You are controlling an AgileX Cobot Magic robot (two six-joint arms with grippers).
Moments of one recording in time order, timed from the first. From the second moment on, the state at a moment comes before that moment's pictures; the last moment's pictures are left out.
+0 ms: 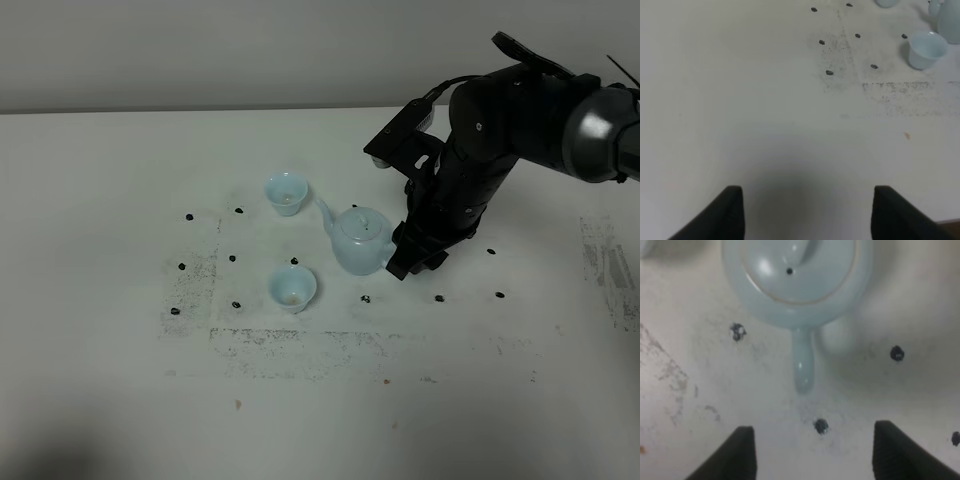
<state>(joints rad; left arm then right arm) -0.02 0.00 -0.46 -0.11 1.07 0.09 0.38 1.99 -1.47 0.05 0.92 -0.43</state>
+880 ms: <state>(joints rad) -0.02 0.00 -0.46 -0.11 1.07 0.09 0.38 2.15 -1.64 0.08 0.98 -0.46</state>
